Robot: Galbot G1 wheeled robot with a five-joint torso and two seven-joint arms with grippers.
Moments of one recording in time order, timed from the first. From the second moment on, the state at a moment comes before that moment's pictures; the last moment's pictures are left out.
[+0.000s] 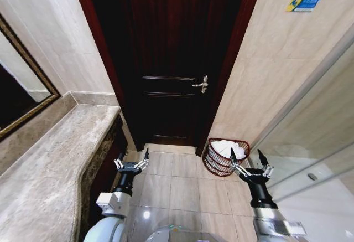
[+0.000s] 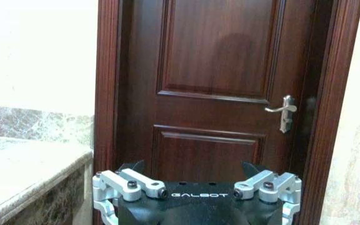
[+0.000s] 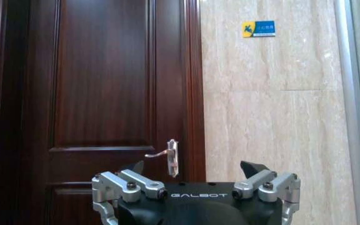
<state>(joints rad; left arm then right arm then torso) 1.85 -1.61 -0.54 -2.38 -0.06 0.01 0.06 -1.92 1.53 0.65 2.37 0.16 0.31 -0.06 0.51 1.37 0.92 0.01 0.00</state>
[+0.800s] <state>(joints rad) 1.85 -1.61 -0.54 -2.38 -0.06 0.01 0.06 -1.92 1.53 0.65 2.37 0.16 0.31 -0.06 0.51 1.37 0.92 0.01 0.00</state>
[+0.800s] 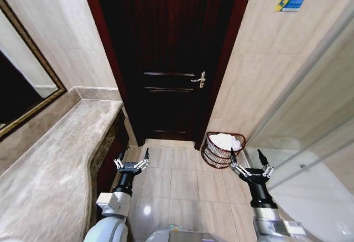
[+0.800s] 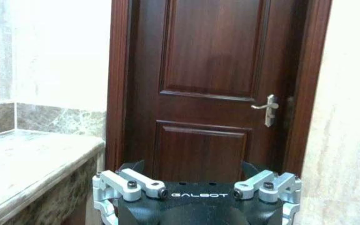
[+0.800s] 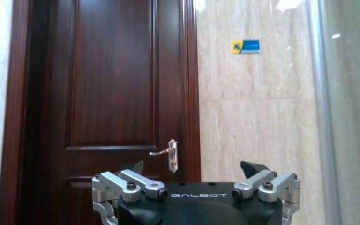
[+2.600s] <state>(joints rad) 1.85 -1.61 -0.54 -2.38 -0.06 0.01 0.06 -1.92 1.53 0.65 2.37 0.16 0.31 -0.06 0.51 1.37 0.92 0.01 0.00</state>
